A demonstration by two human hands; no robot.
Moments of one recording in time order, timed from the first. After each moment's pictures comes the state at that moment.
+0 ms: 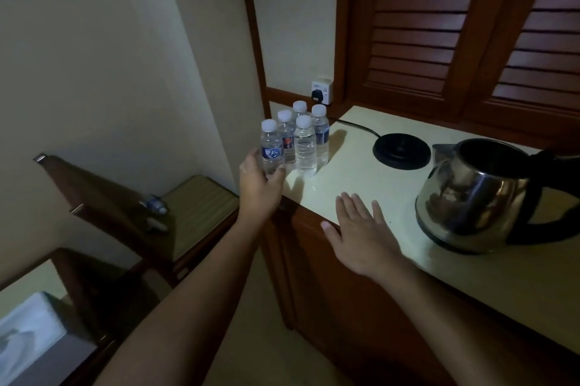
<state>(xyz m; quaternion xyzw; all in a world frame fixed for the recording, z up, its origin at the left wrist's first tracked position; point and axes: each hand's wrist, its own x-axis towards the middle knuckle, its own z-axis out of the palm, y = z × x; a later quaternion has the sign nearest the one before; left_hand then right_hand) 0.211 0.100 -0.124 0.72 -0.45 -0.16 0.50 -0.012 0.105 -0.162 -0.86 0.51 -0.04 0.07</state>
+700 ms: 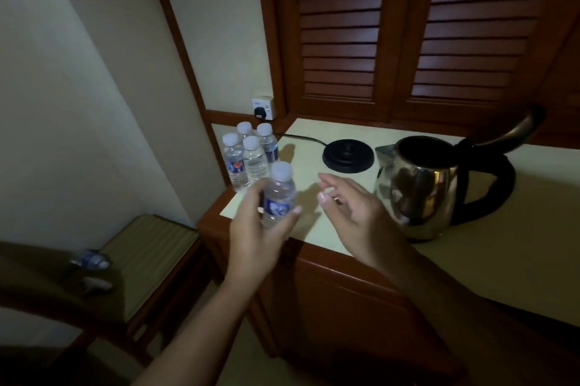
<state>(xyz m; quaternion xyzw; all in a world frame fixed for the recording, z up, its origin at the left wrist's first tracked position) 0.145 0.149 -0.104 0.54 -0.63 -0.18 0.53 -0.047 0.125 -0.091 -0.77 0.41 -0.47 0.14</state>
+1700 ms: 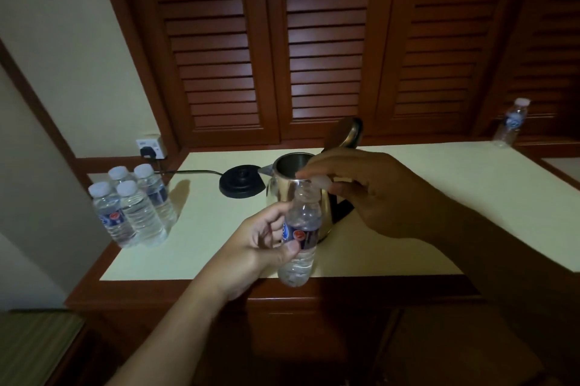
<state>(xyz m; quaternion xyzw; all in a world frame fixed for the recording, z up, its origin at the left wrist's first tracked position) 0.034 0.136 -0.071 0.24 -0.69 -0.60 0.32 -0.197 0.198 0.023 -0.81 0.49 -0.32 0.06</state>
